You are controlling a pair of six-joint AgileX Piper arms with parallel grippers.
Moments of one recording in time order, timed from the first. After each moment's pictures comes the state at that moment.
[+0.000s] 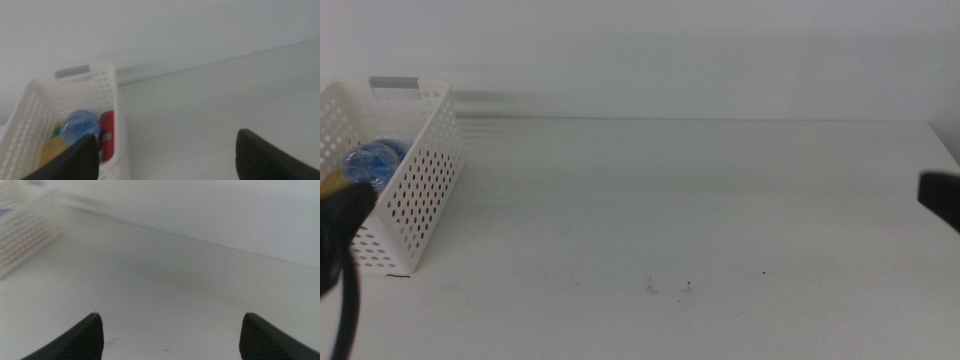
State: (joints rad) left arm -0.20 0.51 -0.62 0.00 0.51 0.11; right arm 0.38 0.66 -0.76 0.09 0.60 -0.07
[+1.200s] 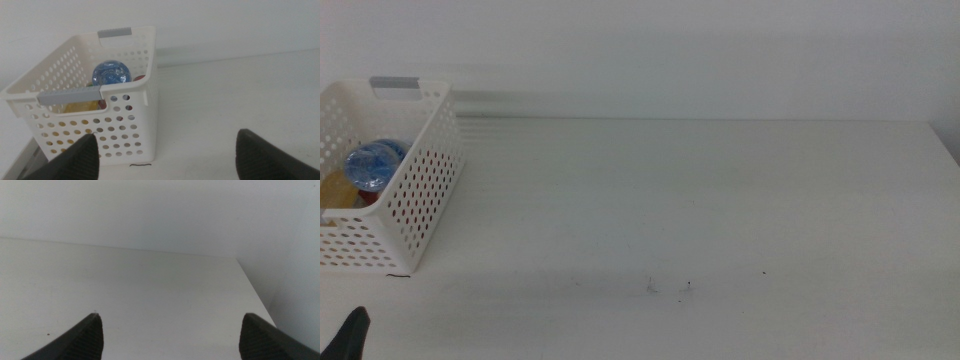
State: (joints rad) left arm -0.02 0.00 0.00 -0.03 0.23 0.11; right arm 0.01 0.00 0.00 -0.02 0.22 -0.07
